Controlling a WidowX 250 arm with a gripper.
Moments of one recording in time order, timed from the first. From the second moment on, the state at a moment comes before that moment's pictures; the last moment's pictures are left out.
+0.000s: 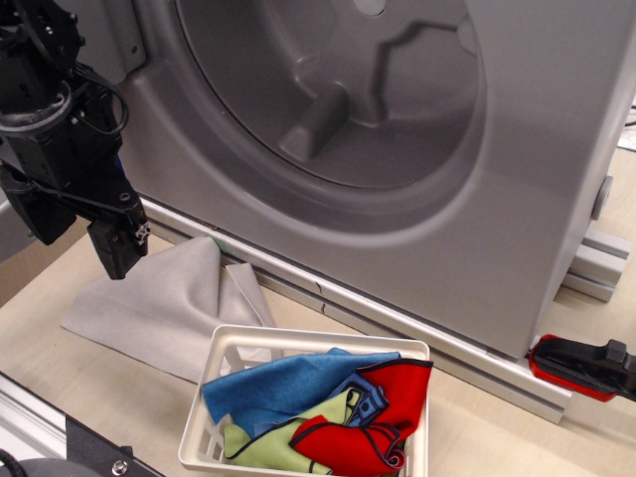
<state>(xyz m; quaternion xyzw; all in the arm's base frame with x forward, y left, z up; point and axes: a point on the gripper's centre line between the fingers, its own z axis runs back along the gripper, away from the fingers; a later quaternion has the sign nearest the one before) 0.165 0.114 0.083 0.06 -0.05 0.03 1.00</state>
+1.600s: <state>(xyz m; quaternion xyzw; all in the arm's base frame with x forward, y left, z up) 0.184 -0.004 -0.011 -0.06 -0.07 -0.06 0.99</state>
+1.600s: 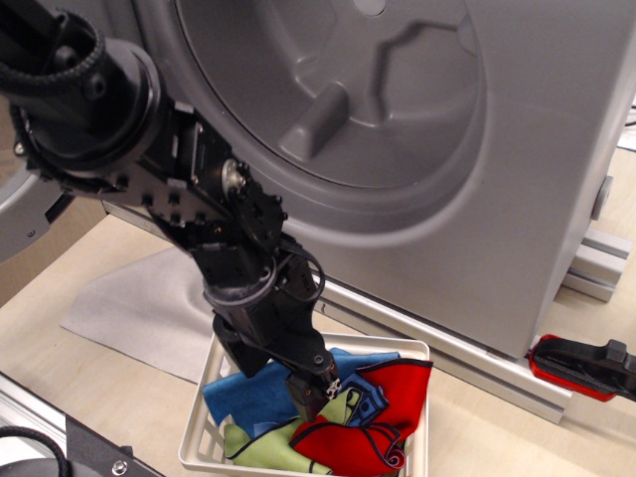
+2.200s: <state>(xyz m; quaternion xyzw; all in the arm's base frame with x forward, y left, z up) 0.185 0.003 -0.031 -0.04 -0.05 -0.06 1.00</state>
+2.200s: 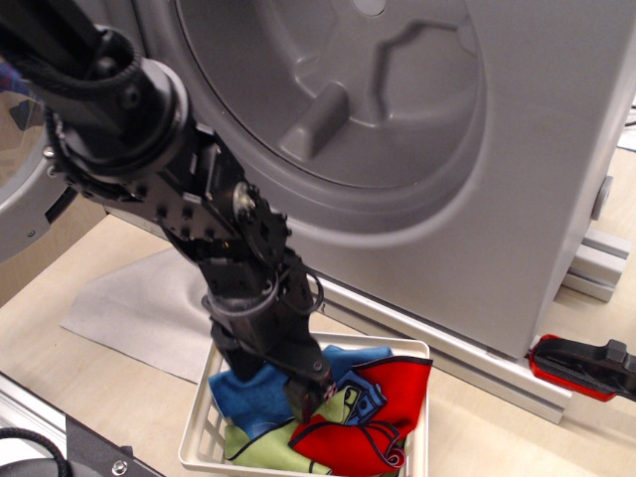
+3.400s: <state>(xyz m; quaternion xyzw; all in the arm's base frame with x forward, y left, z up) 0.184 -0.015 -0.070 -0.02 -0.03 -0.05 1.00</state>
